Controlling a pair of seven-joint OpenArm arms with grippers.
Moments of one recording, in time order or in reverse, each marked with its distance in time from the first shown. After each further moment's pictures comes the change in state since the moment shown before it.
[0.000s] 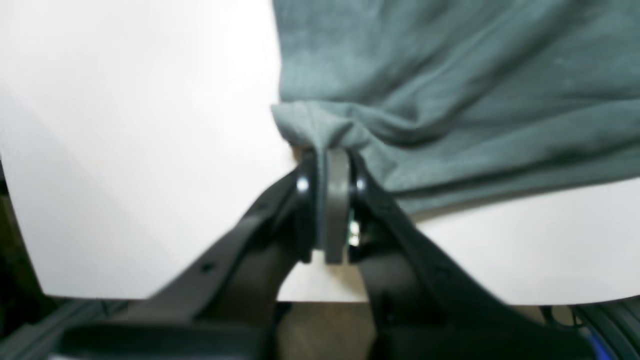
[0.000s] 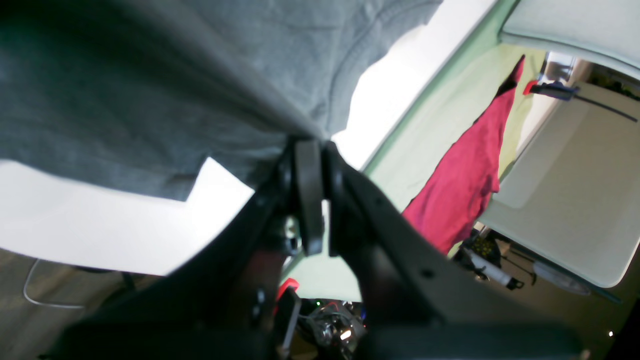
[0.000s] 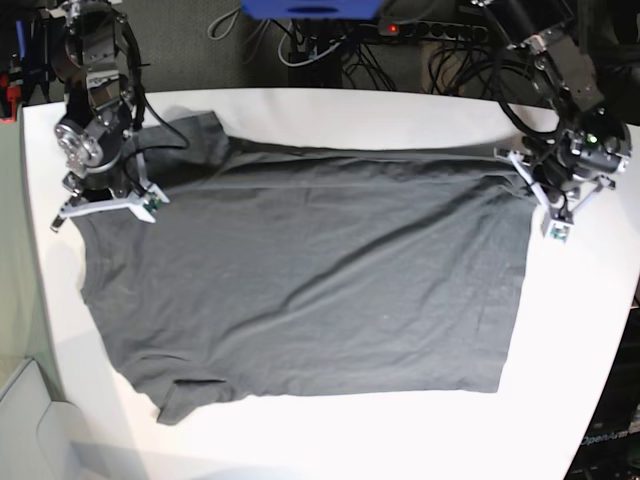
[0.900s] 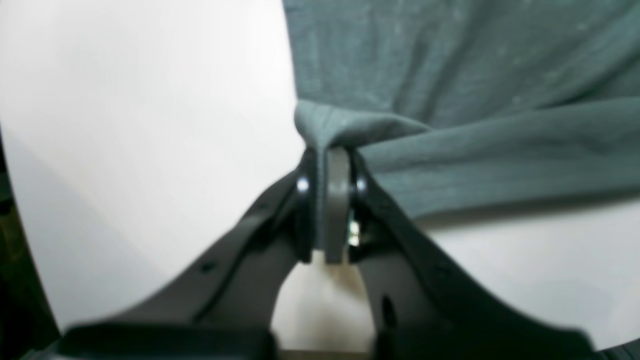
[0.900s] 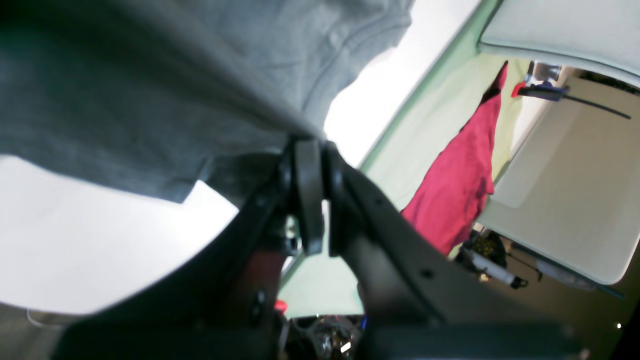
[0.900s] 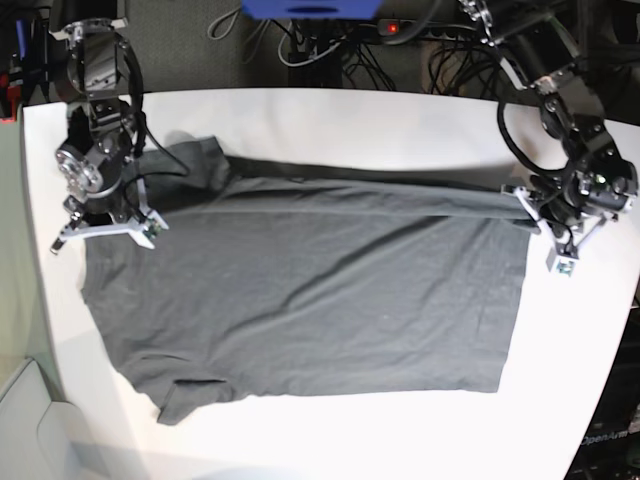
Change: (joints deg) left arm -8.9 -2.6 0.0 -8.4 0.2 0.0 0.3; right arm 6.3 -0.9 0.0 -3.9 0.0 0.0 0.1
